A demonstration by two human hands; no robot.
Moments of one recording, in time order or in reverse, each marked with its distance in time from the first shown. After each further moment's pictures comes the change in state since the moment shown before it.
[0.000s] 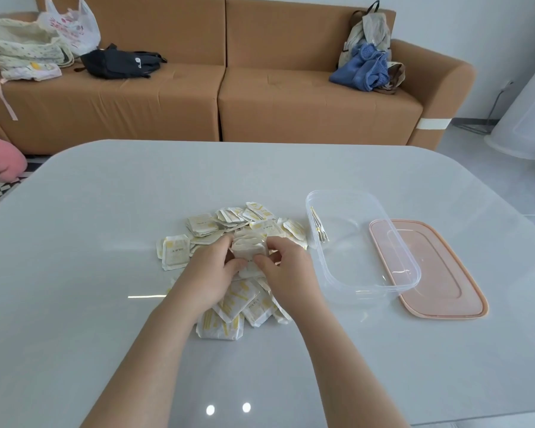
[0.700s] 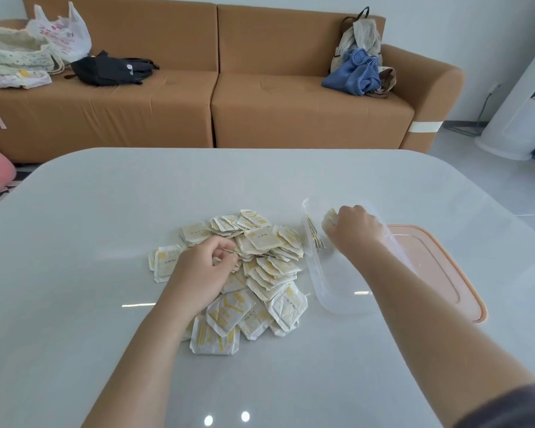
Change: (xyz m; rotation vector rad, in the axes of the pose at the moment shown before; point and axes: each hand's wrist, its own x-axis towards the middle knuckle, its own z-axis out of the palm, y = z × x) left_hand 0.009 -0.001 -0.003 -0.109 0.114 -0.100; right_hand 0.095 0.056 -0.090 -0.872 0.141 0.261
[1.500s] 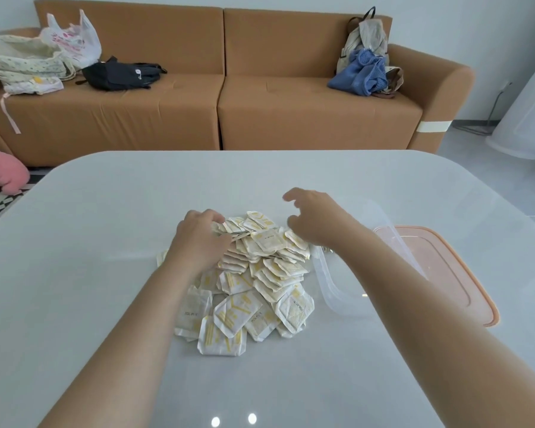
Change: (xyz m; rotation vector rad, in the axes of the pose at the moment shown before) left_hand 0.058 -0.006 -0.013 0.289 0.036 -0.065; right_hand -0.028 -0.066 -0.050 0.281 -0.261 -0.393
